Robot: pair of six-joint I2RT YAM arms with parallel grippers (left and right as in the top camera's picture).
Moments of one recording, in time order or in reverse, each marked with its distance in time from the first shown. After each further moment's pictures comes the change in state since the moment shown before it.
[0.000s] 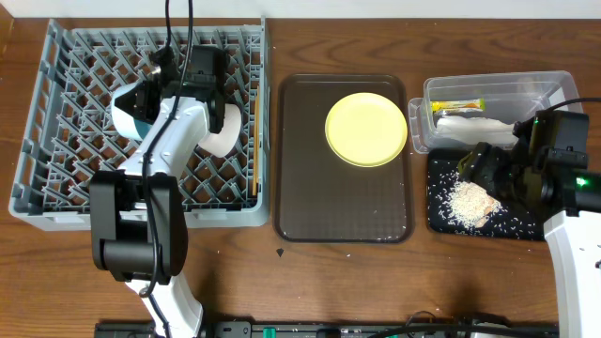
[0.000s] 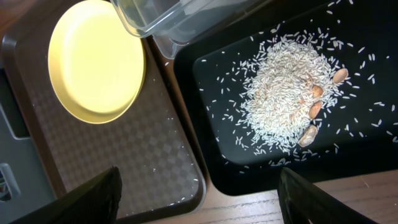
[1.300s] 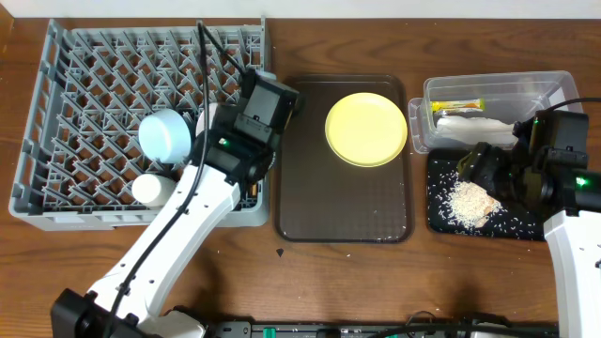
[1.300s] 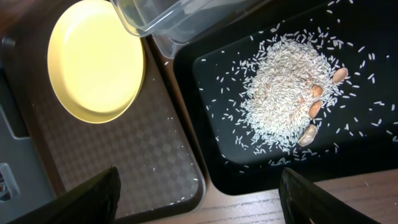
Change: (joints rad) left arm -0.397 -0.454 -0.117 -0.133 0.759 -0.193; right arm 0.000 0.001 0.000 -0.002 0.000 0.000
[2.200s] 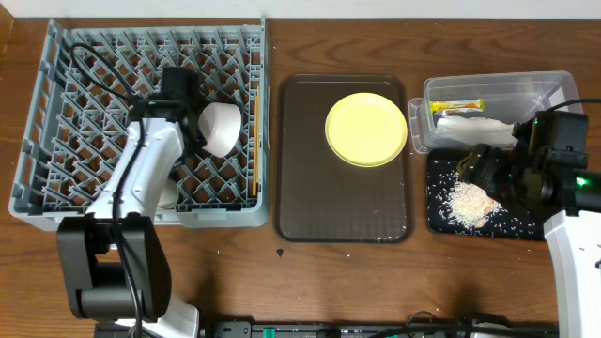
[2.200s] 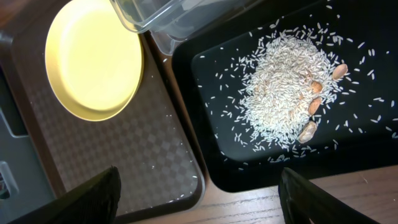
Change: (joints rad) left arm 0.493 0.254 -0.027 -0.072 0.189 -0.450; right arm 0.000 0.000 0.000 -0.010 0.000 0.000
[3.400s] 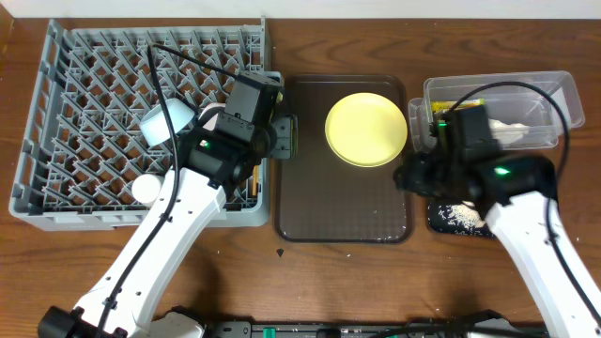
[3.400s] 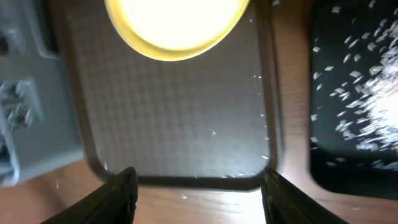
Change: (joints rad) left arm -0.441 -0.301 0.032 0.087 0.363 0.227; right arm 0.441 0.117 -0.015 0.123 0.046 0.196
